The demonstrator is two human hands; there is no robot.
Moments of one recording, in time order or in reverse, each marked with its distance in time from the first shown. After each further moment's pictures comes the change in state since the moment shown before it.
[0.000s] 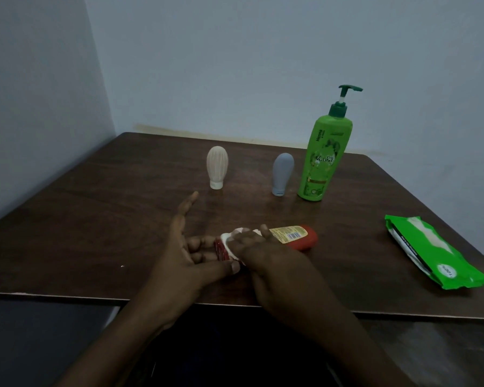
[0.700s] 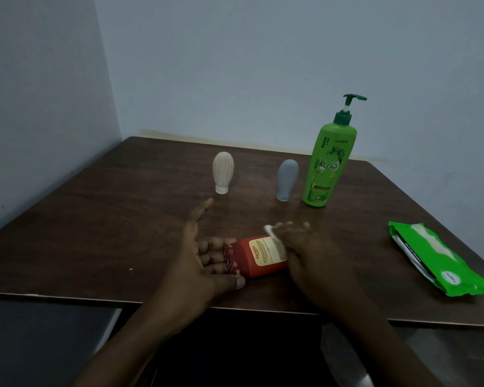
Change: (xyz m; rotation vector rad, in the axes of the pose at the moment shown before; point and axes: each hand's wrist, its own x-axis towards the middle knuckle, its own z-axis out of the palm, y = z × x) left_hand 0.002 -0.003 -0.004 0.078 -0.042 -0.012; right_hand 0.000 0.039 -0.016 -0.104 0.070 0.259
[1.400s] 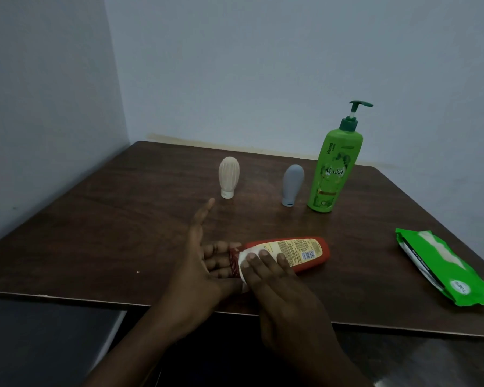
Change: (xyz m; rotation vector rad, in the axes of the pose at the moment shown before) left_hand 0.000 0.000 0.003 -0.027 0.033 0.051; right_hand -0.041 -0.048 0.036 -0.044 0.112 -0.319
